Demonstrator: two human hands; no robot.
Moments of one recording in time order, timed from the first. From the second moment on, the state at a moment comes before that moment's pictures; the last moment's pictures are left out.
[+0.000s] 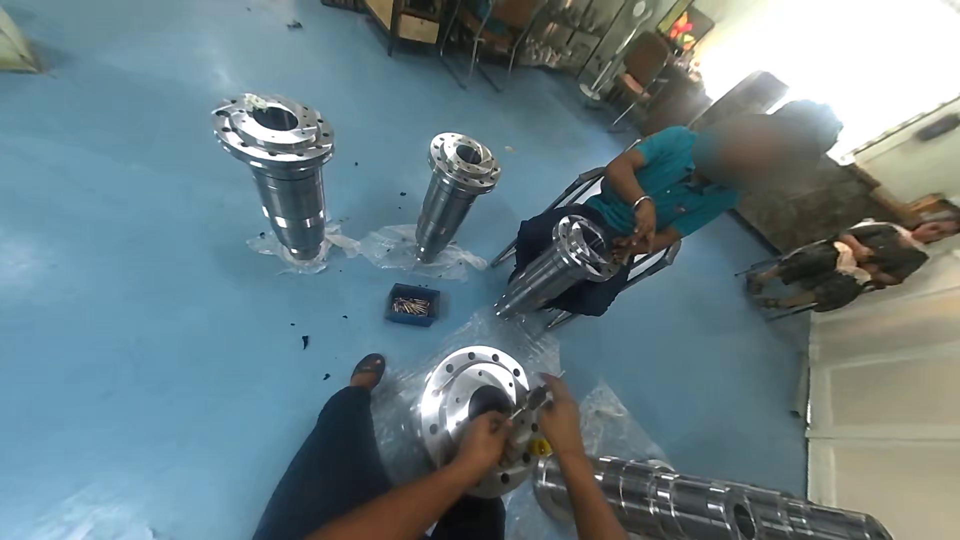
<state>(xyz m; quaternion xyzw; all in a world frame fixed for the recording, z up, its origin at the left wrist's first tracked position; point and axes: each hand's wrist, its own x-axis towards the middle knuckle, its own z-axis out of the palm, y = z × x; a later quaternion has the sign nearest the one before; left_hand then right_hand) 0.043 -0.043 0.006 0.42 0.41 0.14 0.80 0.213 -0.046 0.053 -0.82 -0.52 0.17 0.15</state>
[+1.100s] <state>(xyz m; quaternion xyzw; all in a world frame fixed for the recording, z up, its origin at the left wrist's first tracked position) 0.034 -0.035 0.010 0.45 0.42 0.11 0.78 0.220 -0.014 0.047 -0.84 -0.41 0.36 0.06</state>
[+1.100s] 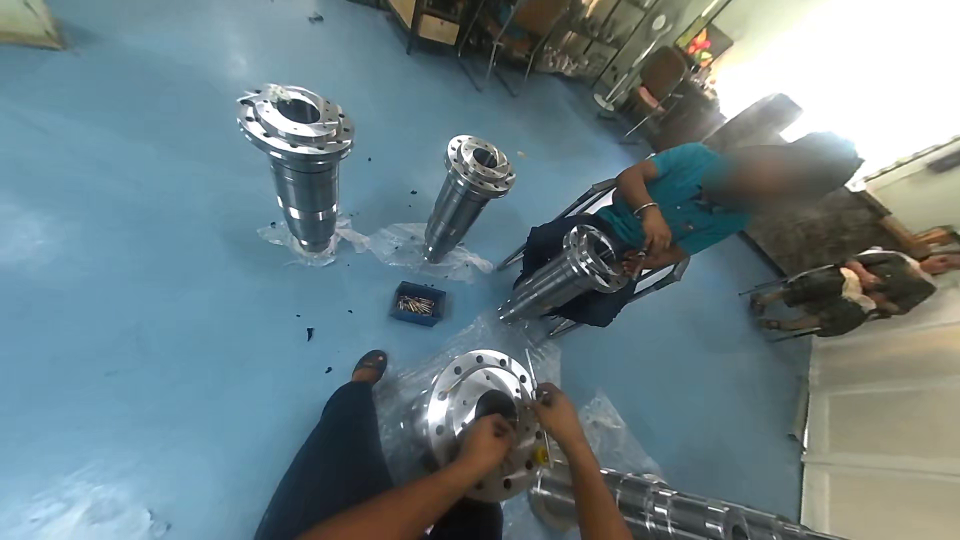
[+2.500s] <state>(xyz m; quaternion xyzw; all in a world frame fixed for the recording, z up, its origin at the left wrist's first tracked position) -0.008 -0.019 -0.008 0.41 0.77 0.19 0.45 0.187 -0.024 0.087 -0.84 -0.49 0.18 -0.16</state>
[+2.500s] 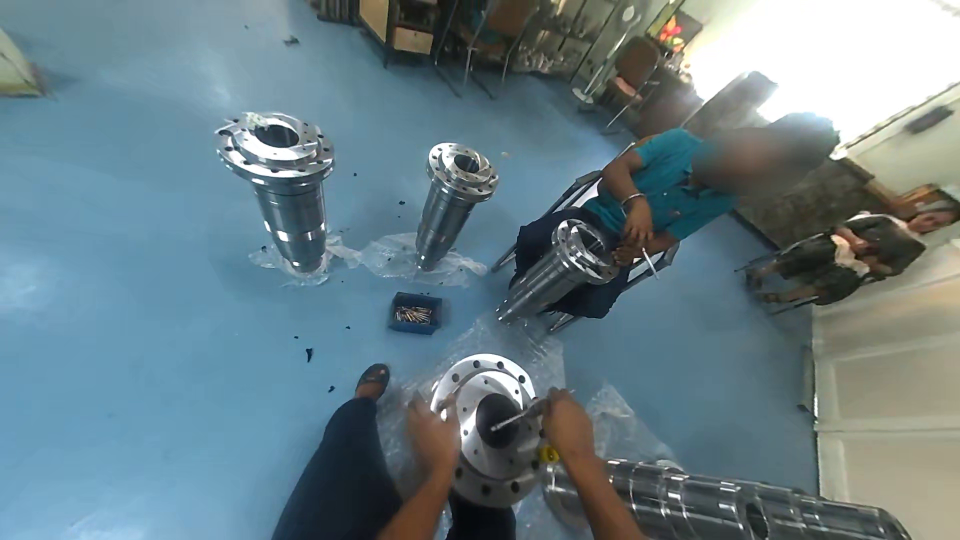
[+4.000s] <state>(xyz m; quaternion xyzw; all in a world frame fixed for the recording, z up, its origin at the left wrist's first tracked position) 0.048 -0.057 -0.037 0.37 0.87 0.18 0.27 0.209 -0.005 0.102 -0.70 -0.50 0.46 -0.20</state>
